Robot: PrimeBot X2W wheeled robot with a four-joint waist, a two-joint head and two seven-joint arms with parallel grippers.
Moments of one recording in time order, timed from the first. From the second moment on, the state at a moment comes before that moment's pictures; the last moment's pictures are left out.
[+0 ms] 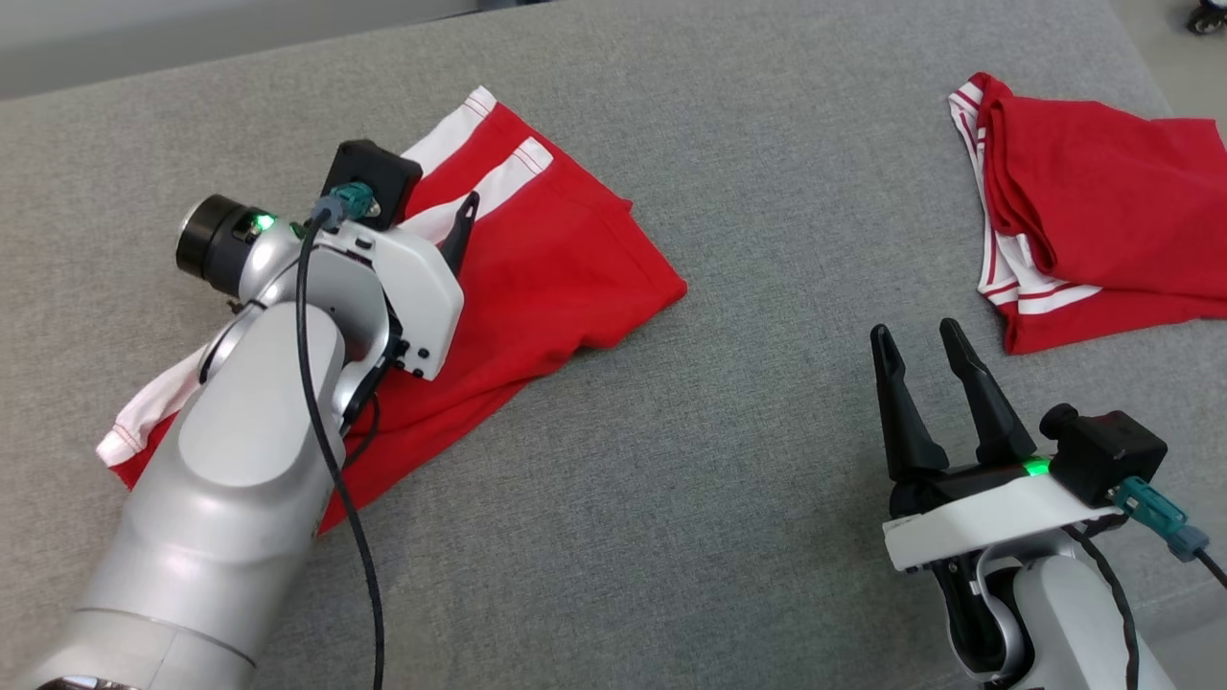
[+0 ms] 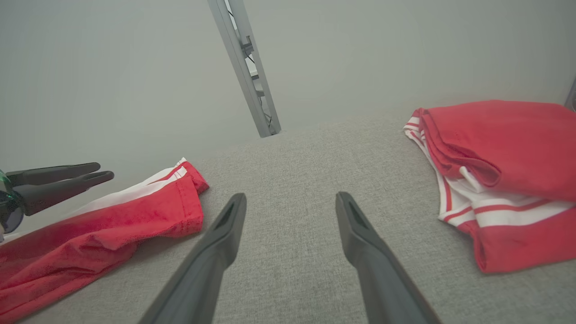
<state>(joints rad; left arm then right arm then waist) -0.82 0.16 -0.46 0.71 -0.22 -0.08 0.11 -0.26 -0.05 0.20 0.25 0.40 0.13 -0.26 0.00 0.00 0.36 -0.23</state>
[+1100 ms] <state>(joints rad) -1.01 0.13 -0.60 0.95 -0.21 -0.12 0.14 -0.30 -0.05 0.20 0.26 0.43 0.13 -0.26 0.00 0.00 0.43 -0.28</state>
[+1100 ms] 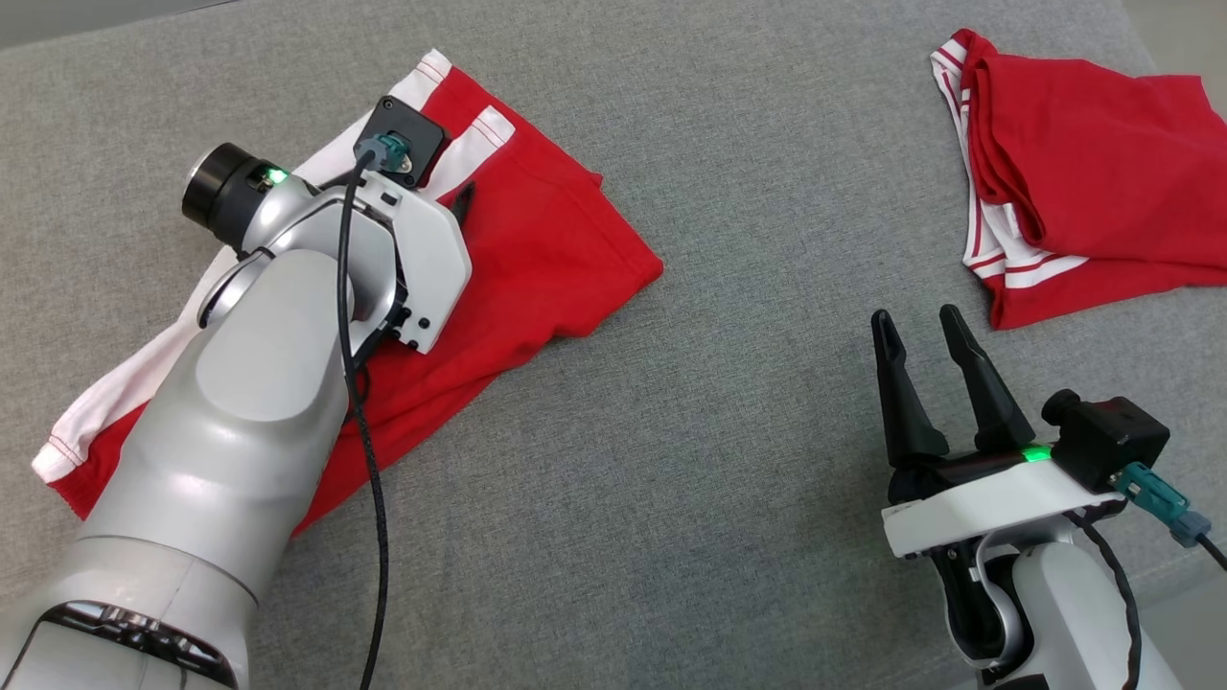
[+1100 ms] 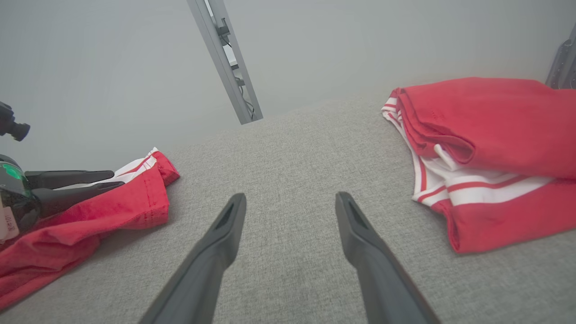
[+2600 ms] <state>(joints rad) -1.11 0.13 -0.58 1.11 -0.31 -0.03 -0.02 -0.30 -0.05 0.22 0.27 0.44 0.13 -0.26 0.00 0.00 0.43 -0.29</state>
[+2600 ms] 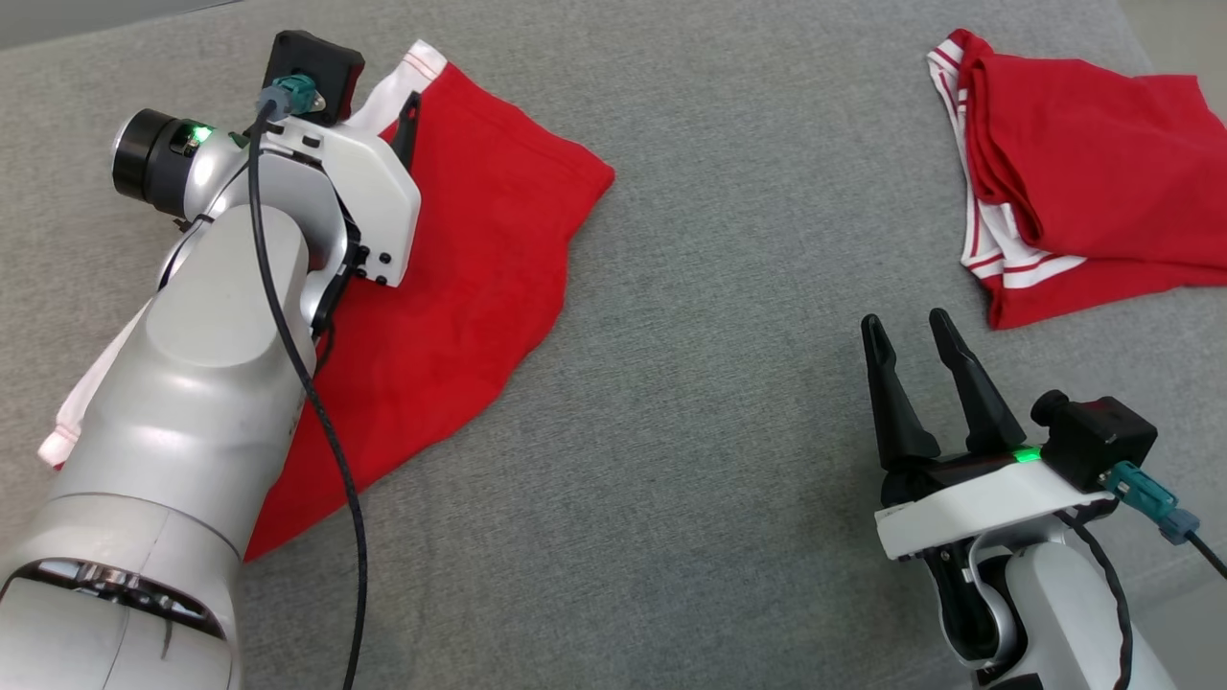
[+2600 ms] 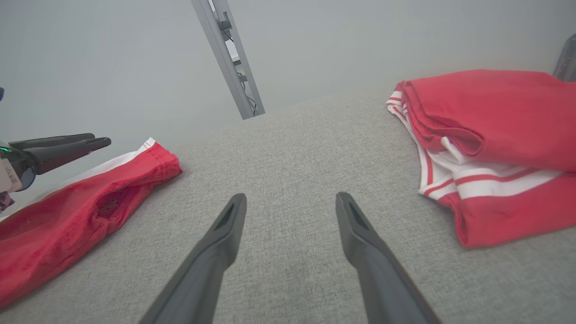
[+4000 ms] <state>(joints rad) -0.02 0.06 -0.08 0.11 -0.29 0.09 -0.26 -0.19 -0.13 0.14 0.24 0.36 0.13 -0.26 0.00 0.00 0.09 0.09</state>
